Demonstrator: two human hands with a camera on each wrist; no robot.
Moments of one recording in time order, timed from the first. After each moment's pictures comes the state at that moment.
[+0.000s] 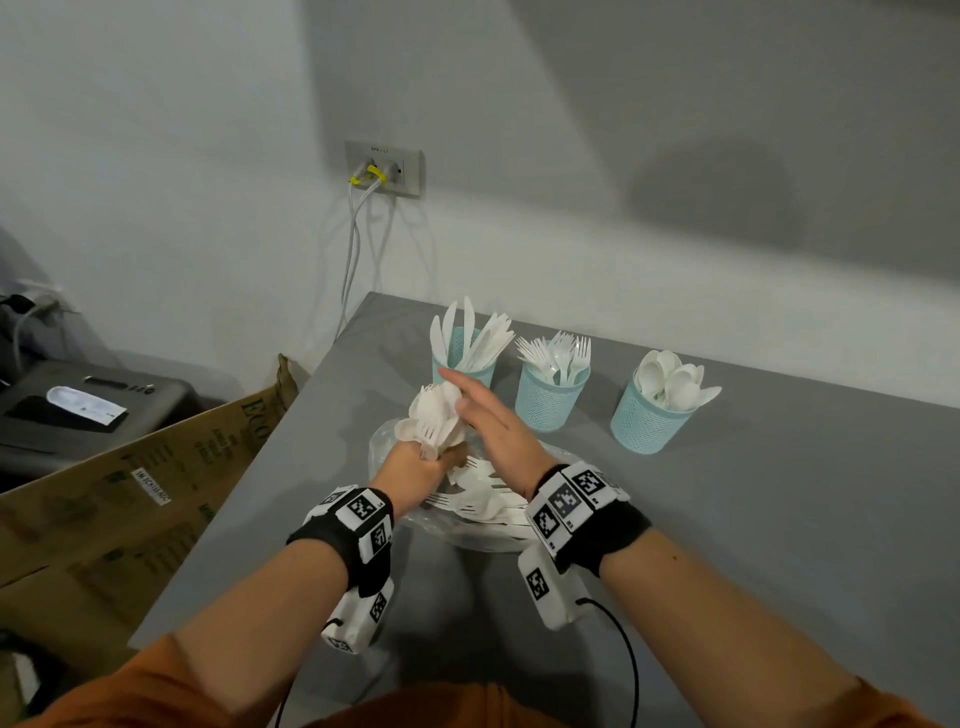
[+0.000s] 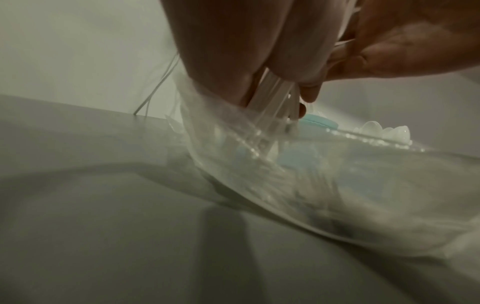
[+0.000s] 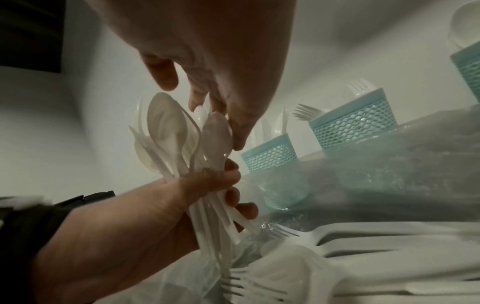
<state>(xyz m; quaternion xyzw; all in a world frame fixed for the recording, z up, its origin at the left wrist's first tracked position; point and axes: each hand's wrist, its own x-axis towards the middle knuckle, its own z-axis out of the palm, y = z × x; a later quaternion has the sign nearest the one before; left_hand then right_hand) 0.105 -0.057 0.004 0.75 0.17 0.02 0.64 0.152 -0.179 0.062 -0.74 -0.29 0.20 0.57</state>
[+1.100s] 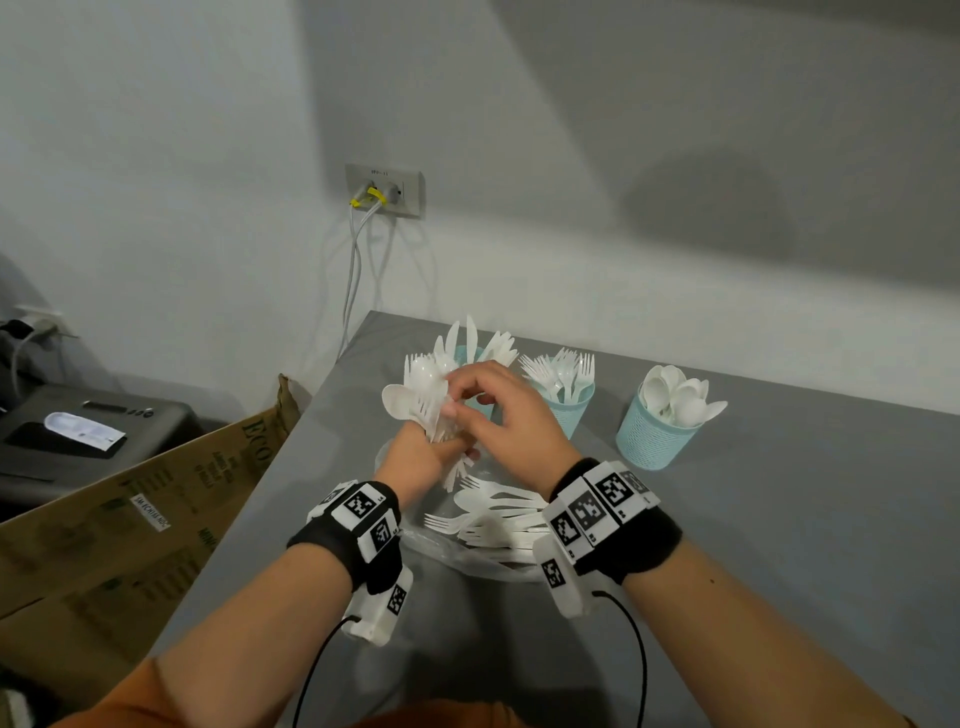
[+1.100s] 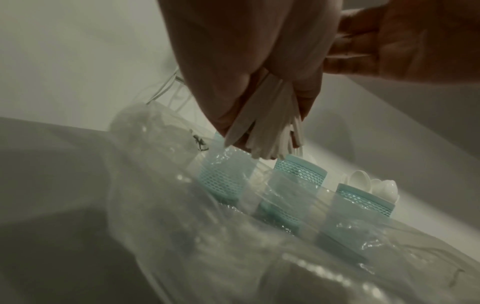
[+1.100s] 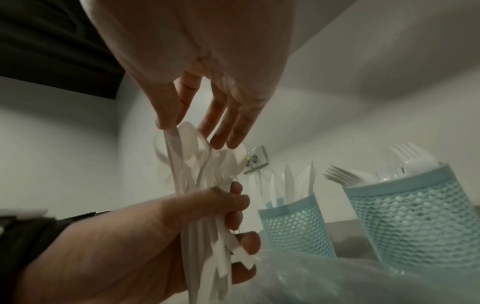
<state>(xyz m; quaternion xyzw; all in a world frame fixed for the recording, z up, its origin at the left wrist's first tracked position) 0.119 -0.055 0.045 0.72 0.12 0.10 0.68 0.156 -0.176 0.106 -0.78 -0.39 0.02 0.49</state>
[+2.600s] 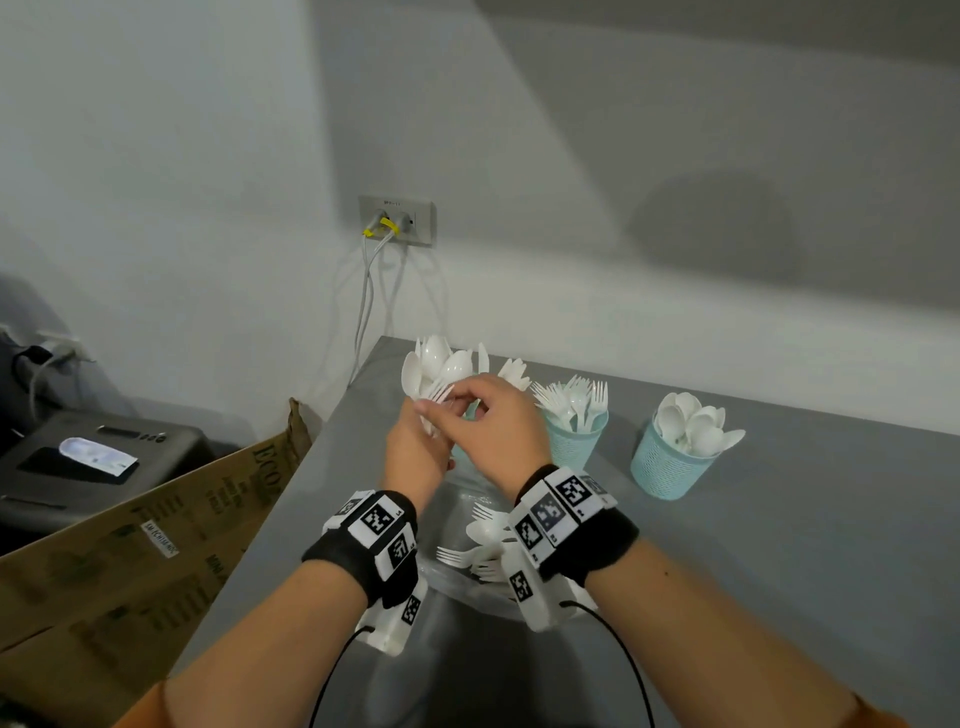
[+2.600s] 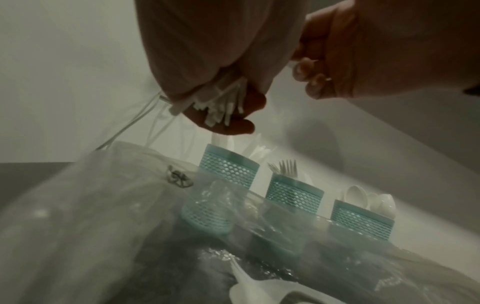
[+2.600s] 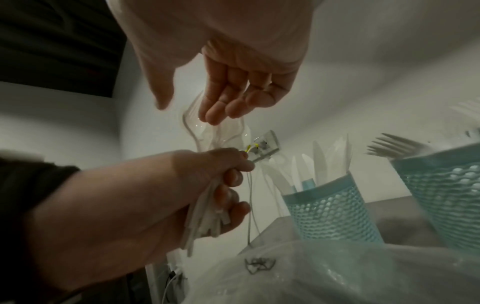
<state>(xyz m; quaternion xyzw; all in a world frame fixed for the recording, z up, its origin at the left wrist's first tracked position) 0.147 -0.033 0.052 0.73 0.19 0.20 0.63 0.167 -0.132 0.109 -0.84 -0.25 -0.04 0.49</state>
